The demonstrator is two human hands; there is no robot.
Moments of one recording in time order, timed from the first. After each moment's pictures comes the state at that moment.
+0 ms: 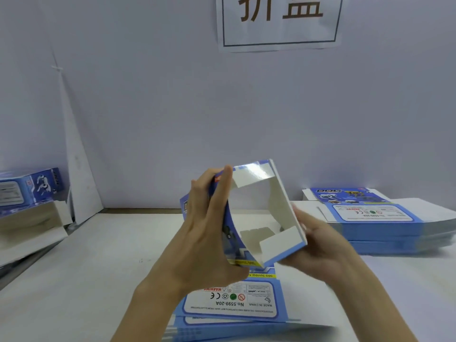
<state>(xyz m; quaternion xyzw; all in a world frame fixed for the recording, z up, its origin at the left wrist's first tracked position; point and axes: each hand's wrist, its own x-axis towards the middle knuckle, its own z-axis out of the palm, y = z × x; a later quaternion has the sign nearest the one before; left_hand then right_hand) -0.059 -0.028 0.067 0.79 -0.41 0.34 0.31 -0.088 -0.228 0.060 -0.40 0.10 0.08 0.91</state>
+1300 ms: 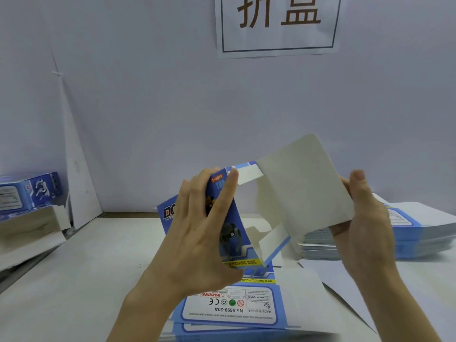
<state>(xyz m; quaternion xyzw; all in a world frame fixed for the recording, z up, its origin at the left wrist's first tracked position) -0.074 -0.021 0.071 0.83 -0.38 0.33 0.24 -0.107 -0.242 0.085 -0.50 -0.07 -0.35 0.79</state>
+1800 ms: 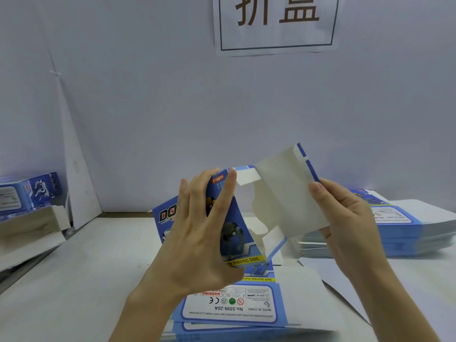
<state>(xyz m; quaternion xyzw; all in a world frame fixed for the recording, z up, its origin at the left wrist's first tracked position) -0.070 -0.023 0.068 0.84 -0.38 0.33 0.21 -0.103 -0.242 0.080 -0.60 -0.06 -0.28 0.75</state>
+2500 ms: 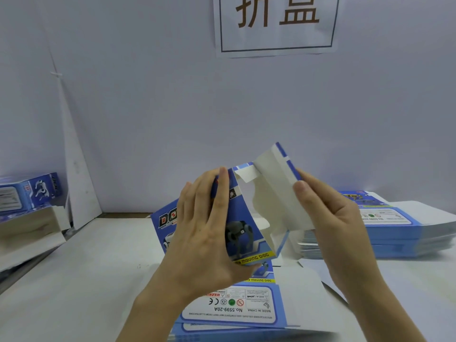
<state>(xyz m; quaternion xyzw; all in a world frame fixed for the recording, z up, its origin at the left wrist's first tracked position) -0.071 -0.036 0.066 0.82 -0.35 0.39 0.20 -0.118 -0.215 0.089 -0.65 -0.12 -0.32 0.68</state>
